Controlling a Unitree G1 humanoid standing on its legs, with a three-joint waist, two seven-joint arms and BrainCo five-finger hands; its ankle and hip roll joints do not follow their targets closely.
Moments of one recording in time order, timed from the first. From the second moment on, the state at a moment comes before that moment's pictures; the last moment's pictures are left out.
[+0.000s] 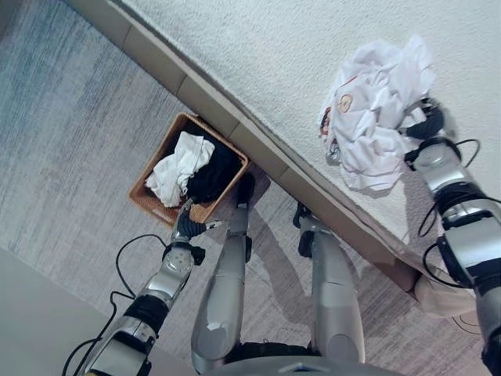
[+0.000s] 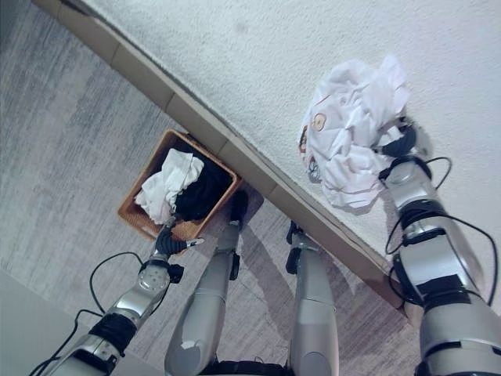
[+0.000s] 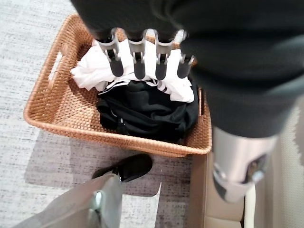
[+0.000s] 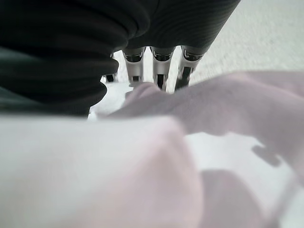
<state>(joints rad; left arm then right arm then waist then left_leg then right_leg) -0.26 0.39 -0.37 0.55 -0.07 -0.03 0.38 -1.06 -0.74 0.43 1.19 -0.03 0.05 -0.36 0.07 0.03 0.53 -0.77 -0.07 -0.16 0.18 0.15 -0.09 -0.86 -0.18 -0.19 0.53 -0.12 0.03</state>
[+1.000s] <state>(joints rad) -0.26 0.40 -0.32 0.53 -0.08 -0.03 0.39 -0.78 -0.76 0.19 0.47 0.06 -0.03 -0.47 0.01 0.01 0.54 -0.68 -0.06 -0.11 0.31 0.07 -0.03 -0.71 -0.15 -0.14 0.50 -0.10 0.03</state>
